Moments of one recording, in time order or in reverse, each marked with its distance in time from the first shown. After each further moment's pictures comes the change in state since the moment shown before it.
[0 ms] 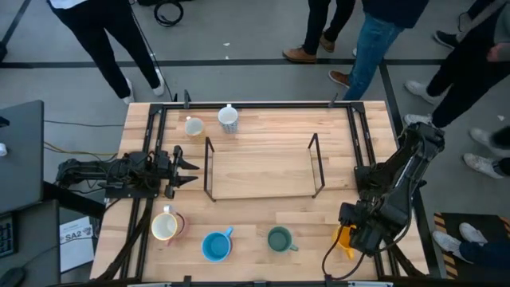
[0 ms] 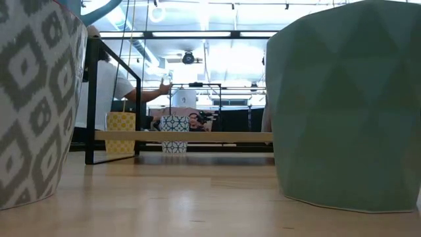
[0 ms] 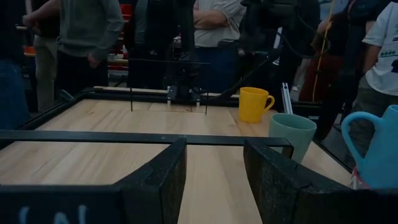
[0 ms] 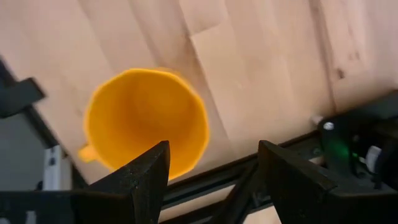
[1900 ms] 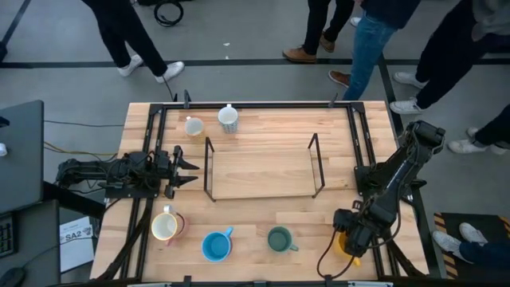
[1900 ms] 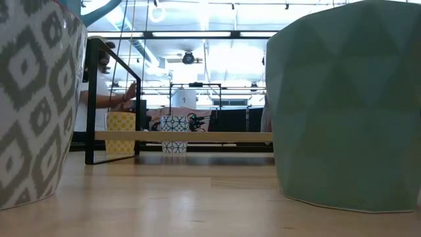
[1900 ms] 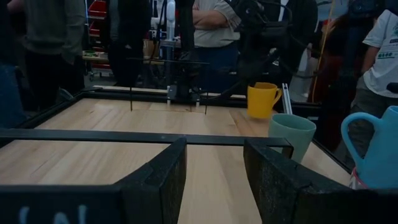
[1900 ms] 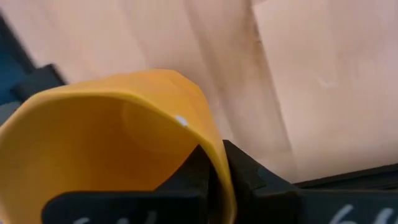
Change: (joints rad) left arm 0.000 0.000 0.000 -0.001 0.000 -0.007; right arm -0.037 -0.031 -0.269 0.435 -0.152 -0.023
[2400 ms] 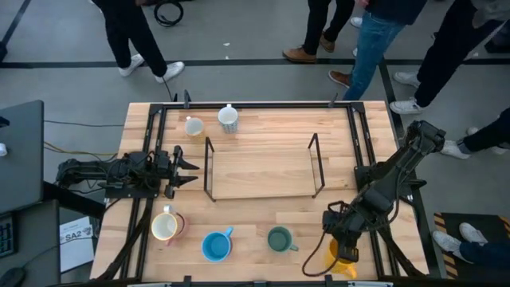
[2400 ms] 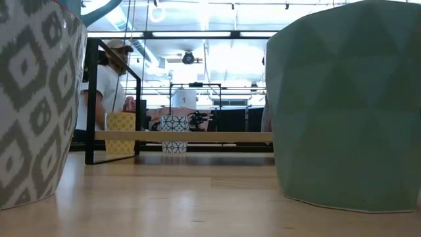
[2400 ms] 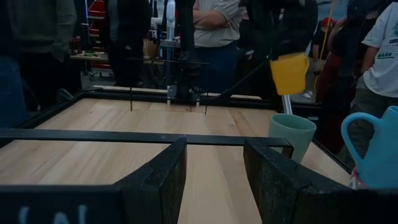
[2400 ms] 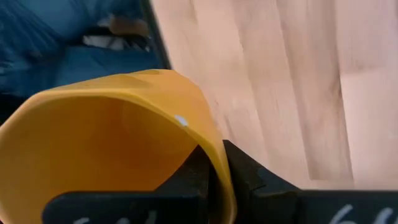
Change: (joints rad) left arm 0.000 0.000 0.000 0.000 0.000 0.000; right arm -0.173 0.000 0.305 -0.050 -0.109 -0.217
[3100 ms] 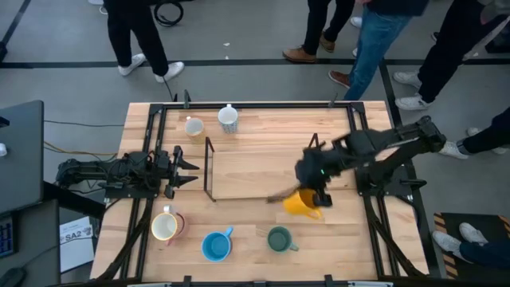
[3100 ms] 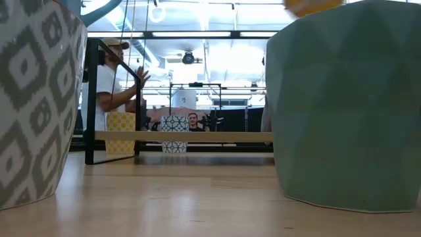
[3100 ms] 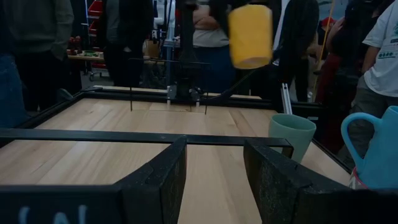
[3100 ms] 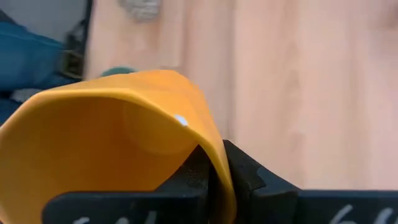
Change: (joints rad) left arm 0.000 0.000 0.000 0.000 0.000 0.000; right arm -0.524 -0.002 0.294 -0.173 0.188 -0.922
